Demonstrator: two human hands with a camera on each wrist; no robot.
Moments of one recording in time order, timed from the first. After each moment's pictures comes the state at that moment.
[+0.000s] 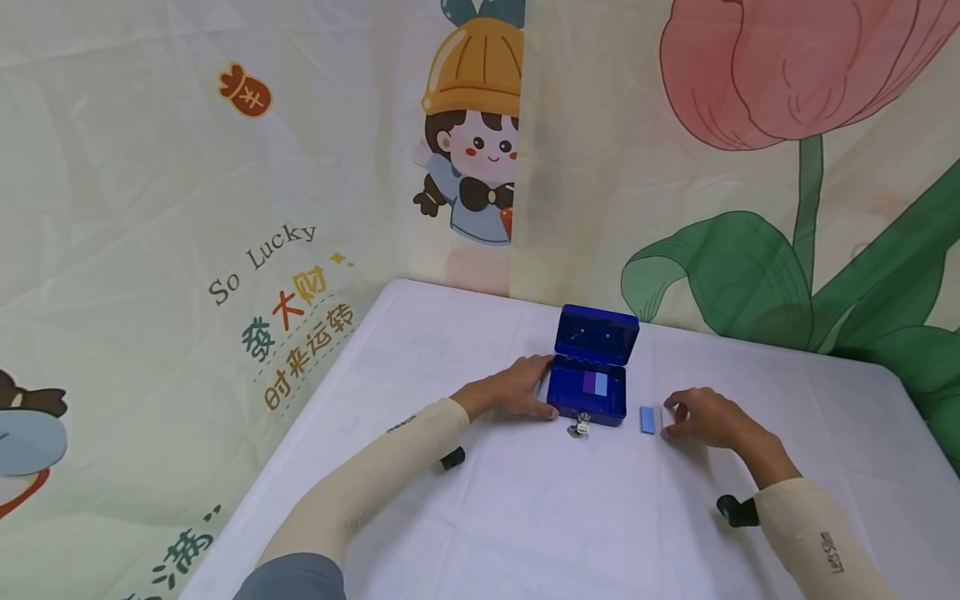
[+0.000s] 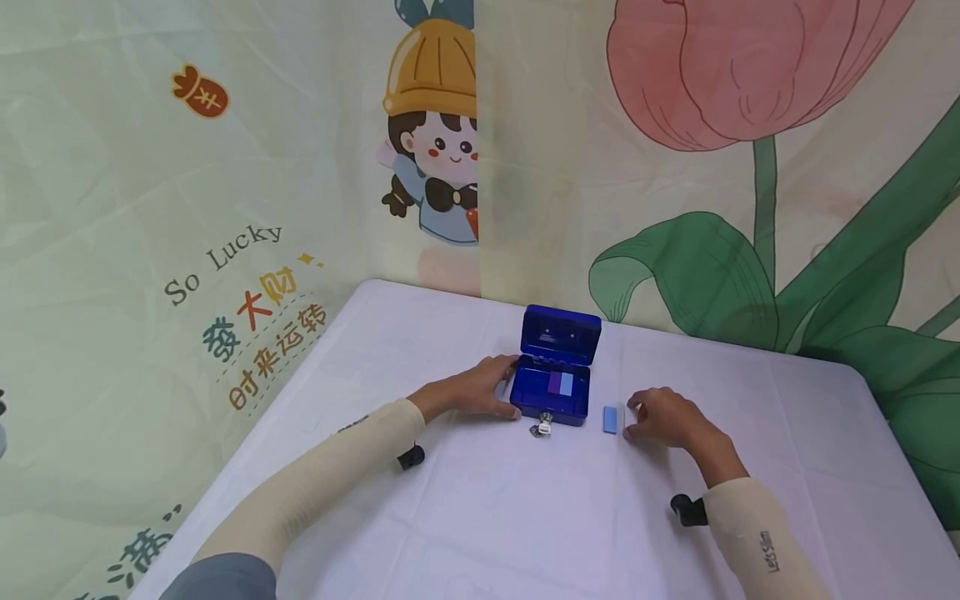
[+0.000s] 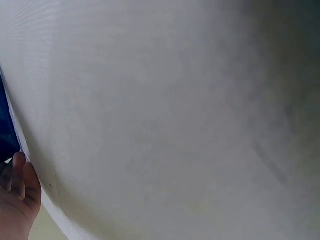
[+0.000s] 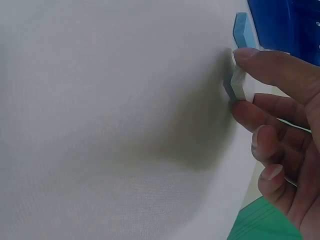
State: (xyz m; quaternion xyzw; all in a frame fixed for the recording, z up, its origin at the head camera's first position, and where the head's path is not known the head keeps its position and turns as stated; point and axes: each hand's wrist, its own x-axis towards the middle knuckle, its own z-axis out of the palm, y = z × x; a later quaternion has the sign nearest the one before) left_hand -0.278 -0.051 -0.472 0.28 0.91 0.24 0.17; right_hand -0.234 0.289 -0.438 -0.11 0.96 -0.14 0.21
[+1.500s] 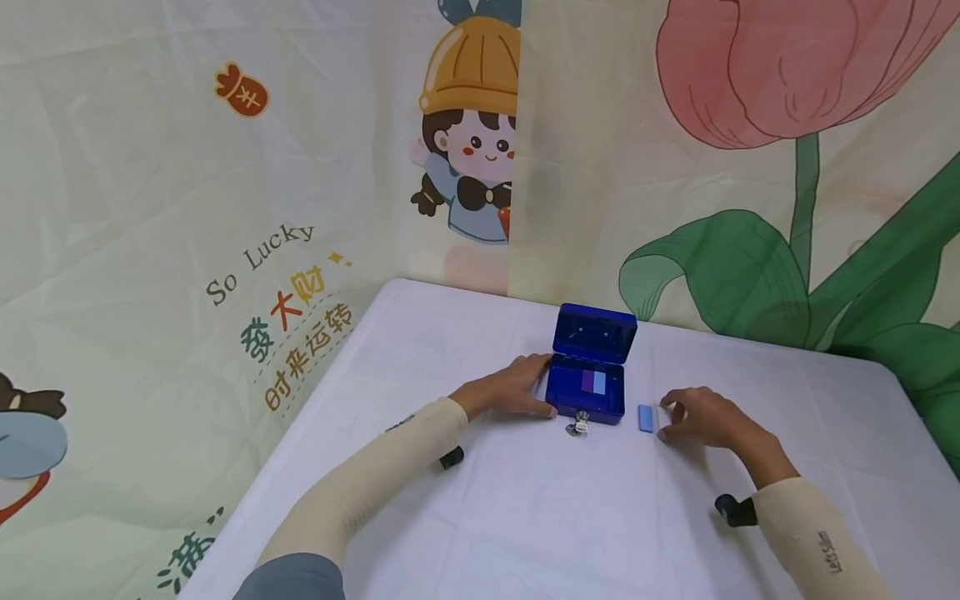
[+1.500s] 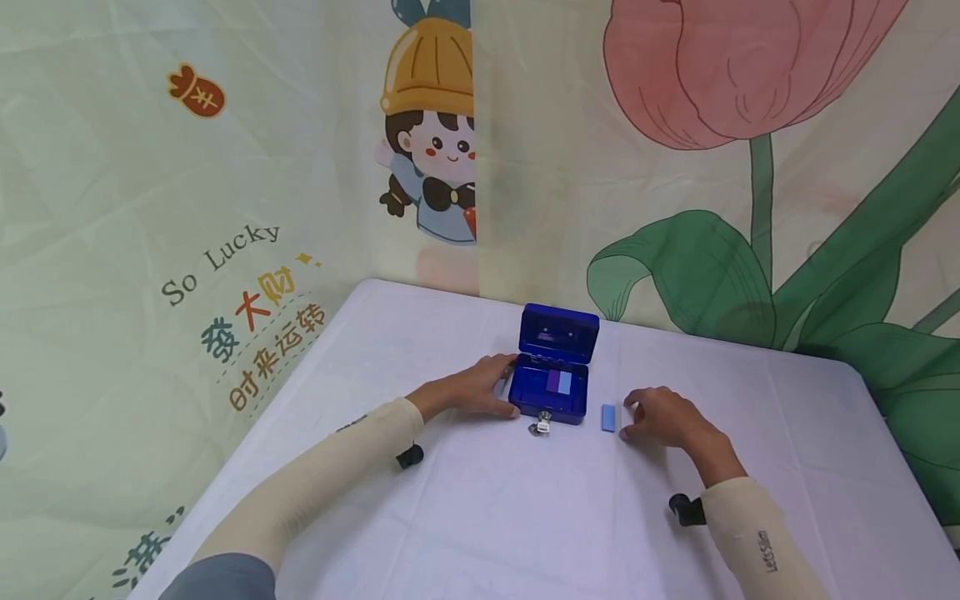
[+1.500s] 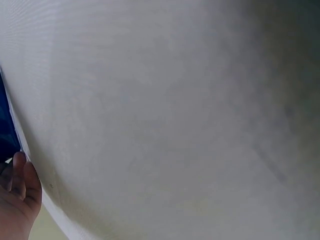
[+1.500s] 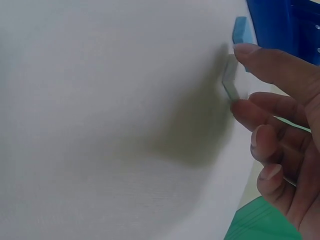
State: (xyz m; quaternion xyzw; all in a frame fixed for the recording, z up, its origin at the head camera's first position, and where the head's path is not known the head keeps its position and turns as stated) left_hand -0.280 -0.052 -0.474 0.28 0.91 0.24 0.18; right_hand -0.230 0.287 -0.436 -0.11 0.96 -0.14 0.21
